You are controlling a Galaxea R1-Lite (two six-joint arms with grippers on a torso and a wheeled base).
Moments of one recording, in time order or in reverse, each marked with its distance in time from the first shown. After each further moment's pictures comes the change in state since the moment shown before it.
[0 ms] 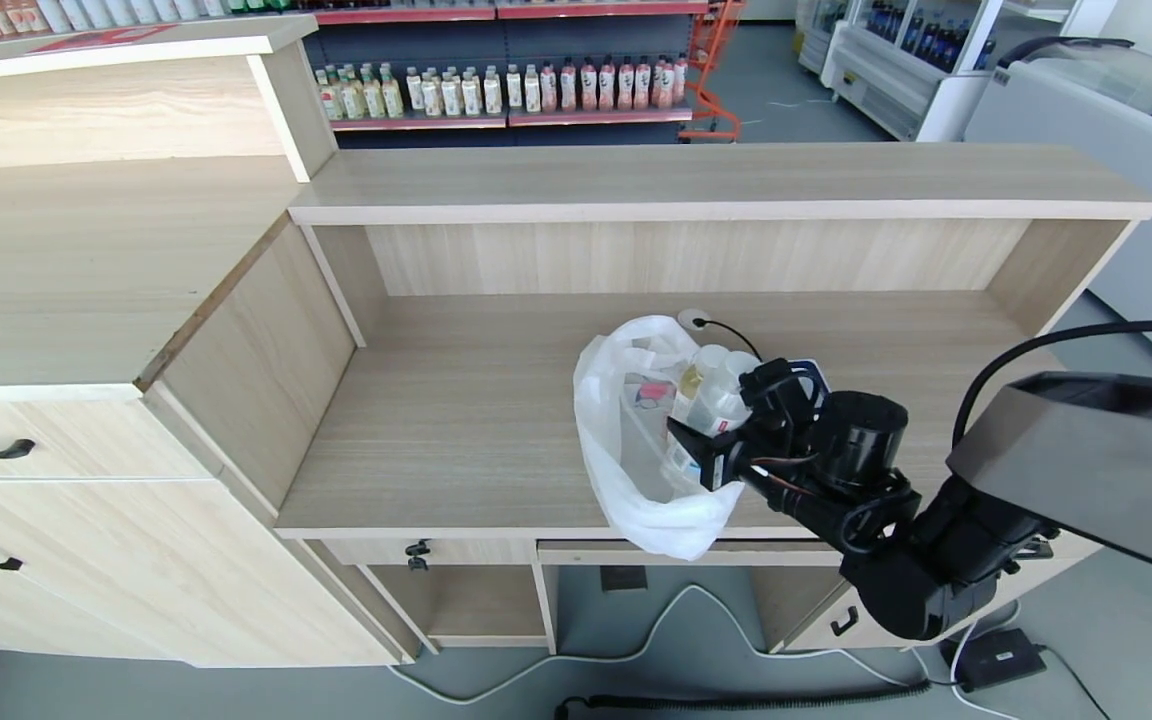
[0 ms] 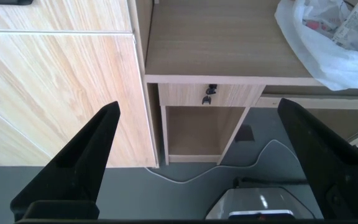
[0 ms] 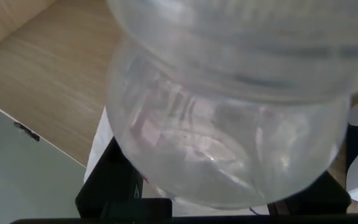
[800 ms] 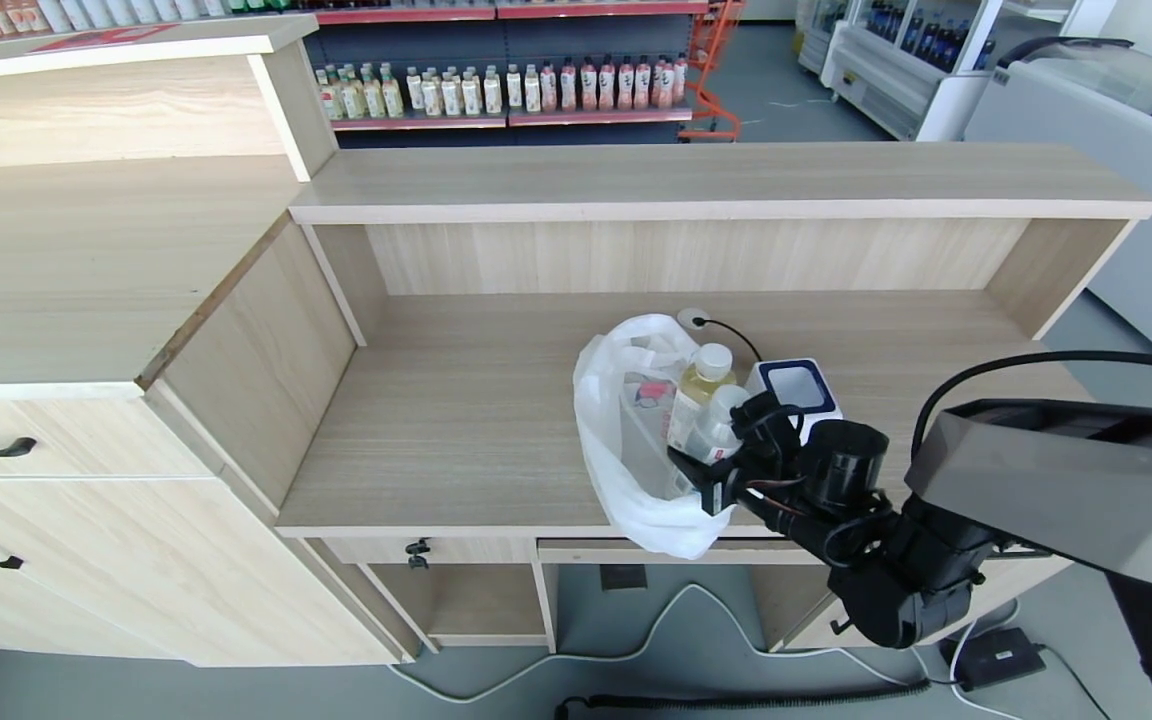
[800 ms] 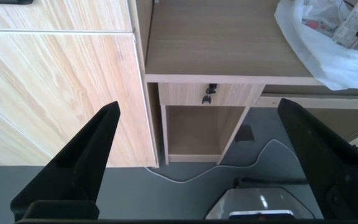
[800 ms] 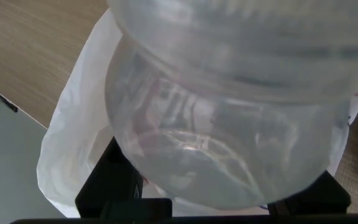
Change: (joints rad) left arm 0.000 0.000 0.000 0.000 0.000 0.000; right arm -0.043 0.130 -0.022 -0.061 0.069 -0.055
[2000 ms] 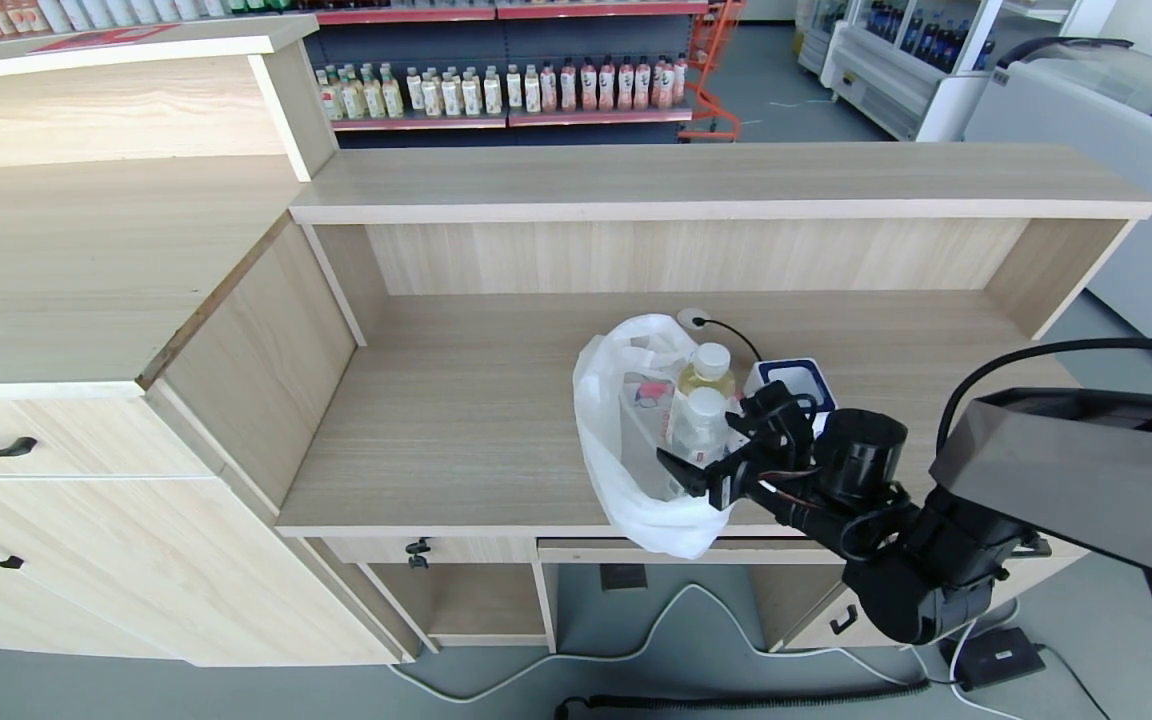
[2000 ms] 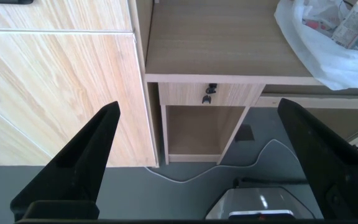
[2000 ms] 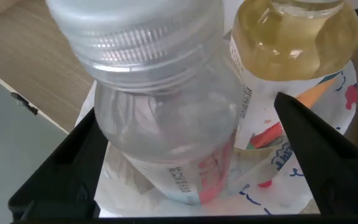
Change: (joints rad) left arm 0.000 0.000 0.000 0.000 0.000 0.000; right arm -0.009 -0.060 0.030 0.019 0.055 0.007
